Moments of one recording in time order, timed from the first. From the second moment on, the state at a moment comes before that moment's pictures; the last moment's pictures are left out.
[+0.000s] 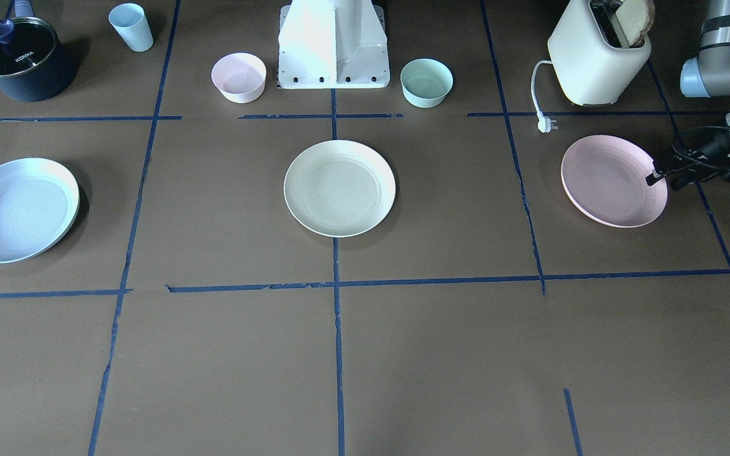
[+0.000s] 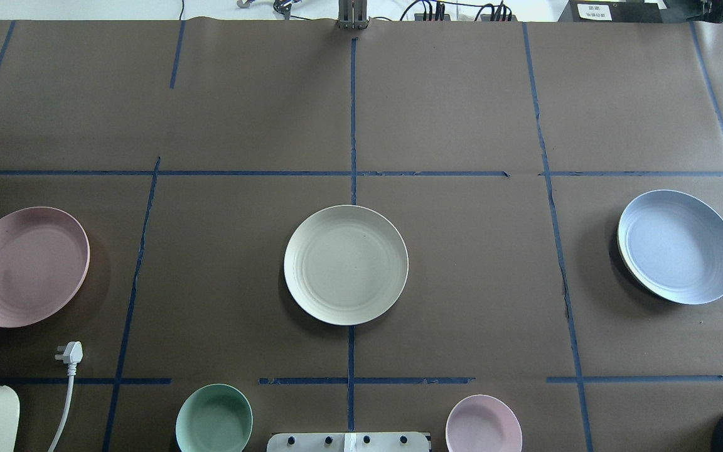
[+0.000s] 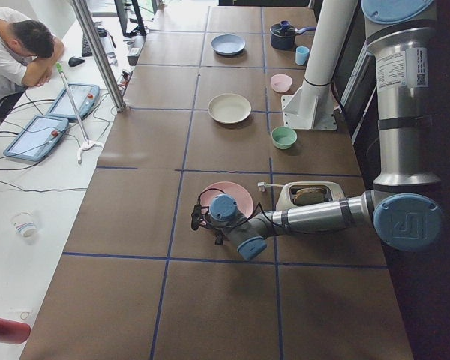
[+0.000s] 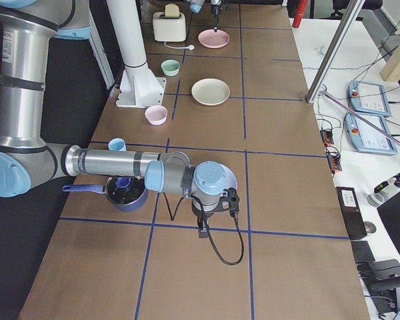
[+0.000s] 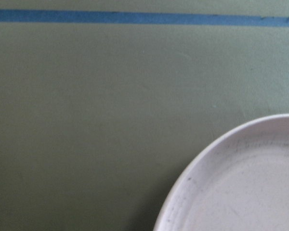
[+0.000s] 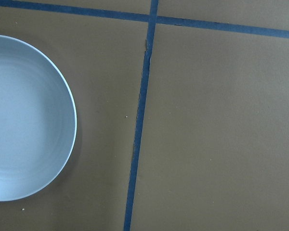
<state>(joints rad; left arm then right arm) -1.08 -1.43 -1.38 -2.63 -2.37 -0.77 1.58 -1.75 1.74 -1.67 2.36 -0.20</state>
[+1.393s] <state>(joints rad) -1.08 -1.48 -1.42 -2.63 -2.52 -0.89 1.58 -1.74 1.74 -1.67 2.36 -0.20</state>
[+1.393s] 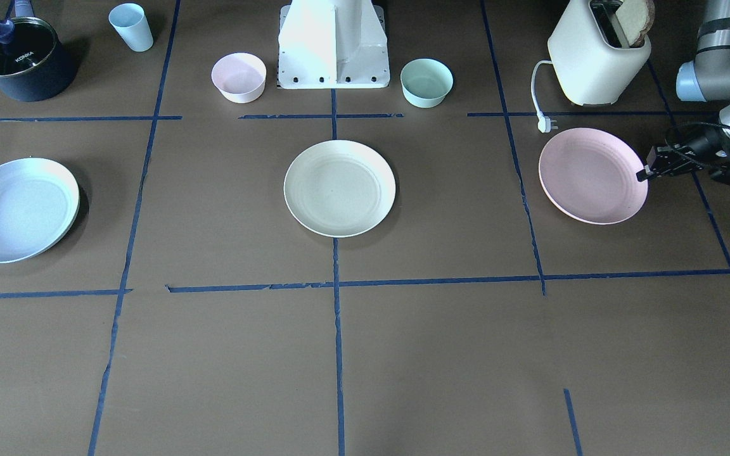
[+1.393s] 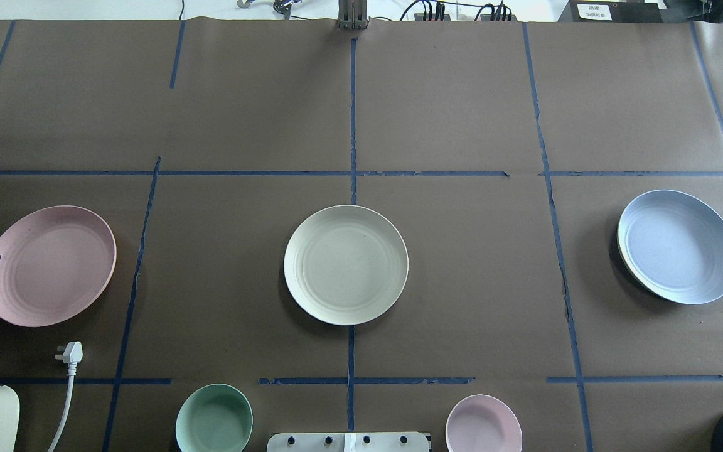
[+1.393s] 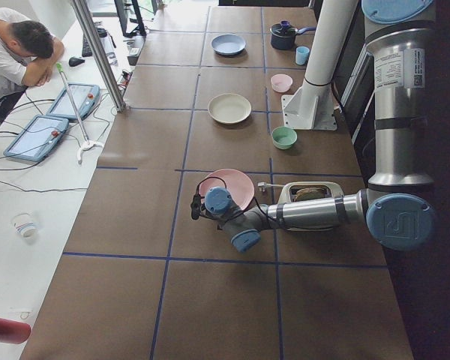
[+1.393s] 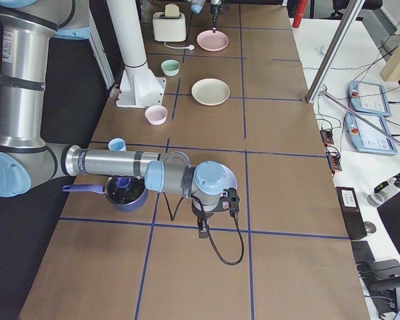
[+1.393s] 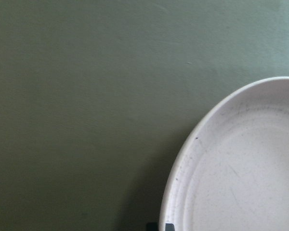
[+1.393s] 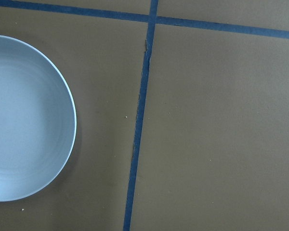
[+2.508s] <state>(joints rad) -0.66 -1.91 -1.72 -2.22 -2.10 -1.40 1.58 -1.74 1.75 -1.67 2.36 -0.20</state>
